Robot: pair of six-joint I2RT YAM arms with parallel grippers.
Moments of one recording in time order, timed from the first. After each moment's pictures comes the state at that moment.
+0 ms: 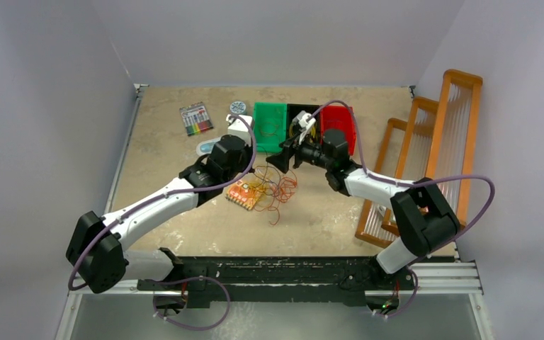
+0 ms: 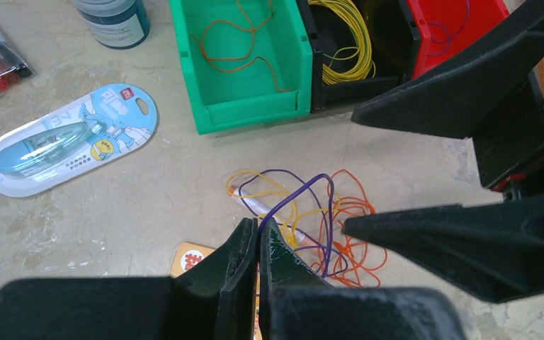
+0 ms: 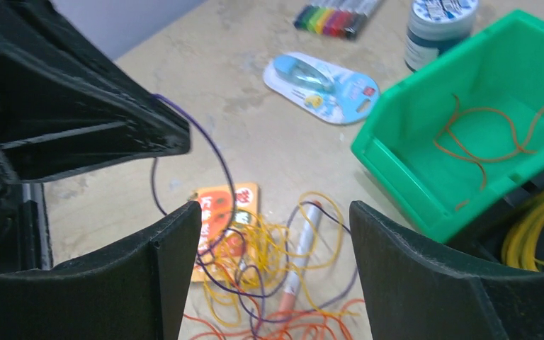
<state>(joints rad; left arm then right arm) -0.72 1.29 0.92 -0.11 -0.32 -0.33 0.50 1.57 0.82 0.55 -0.52 0.18</state>
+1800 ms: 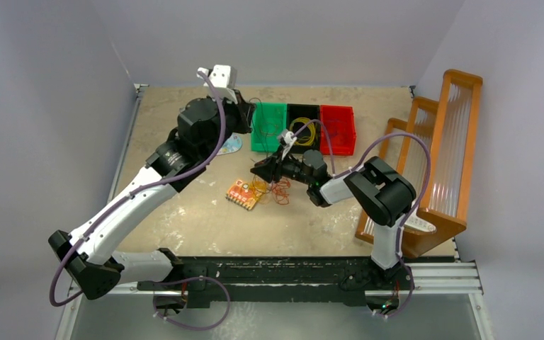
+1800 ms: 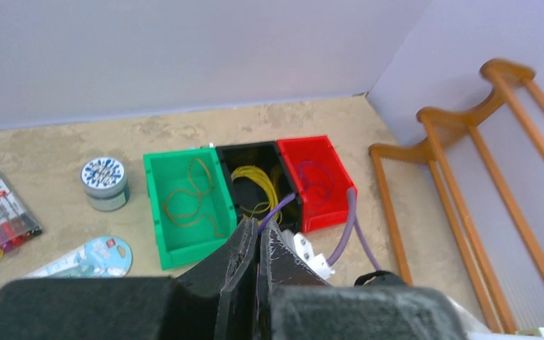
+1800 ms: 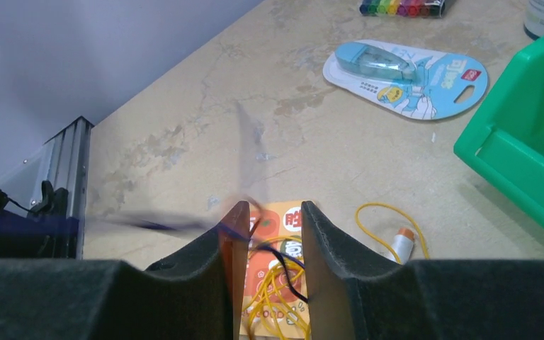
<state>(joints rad) -0.72 1.23 1.36 -0.23 -0.29 -0.31 0.65 1.92 0.77 1.14 -0.49 0.43</state>
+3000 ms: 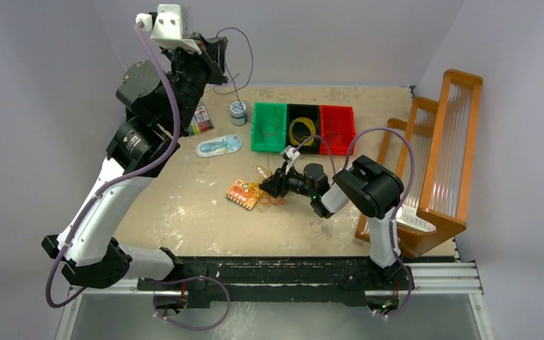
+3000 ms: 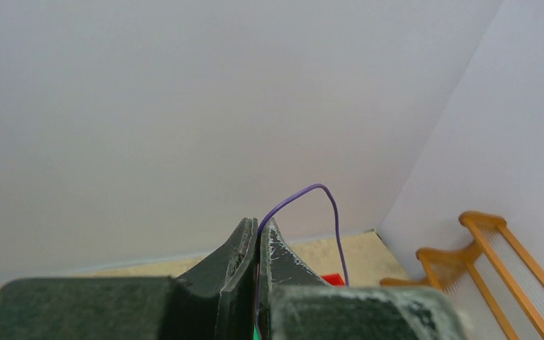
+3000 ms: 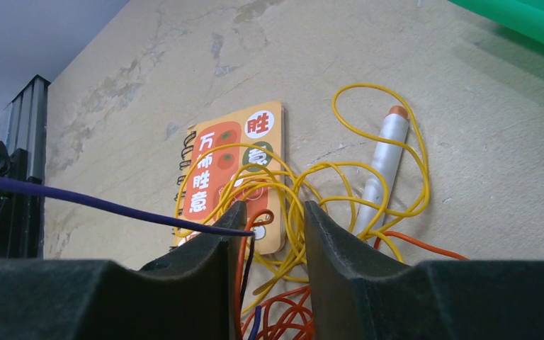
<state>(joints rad) -0.72 1.31 1.87 -0.27 -0.41 -0.11 0.65 2.04 0.65 1.22 -0.45 0.43</state>
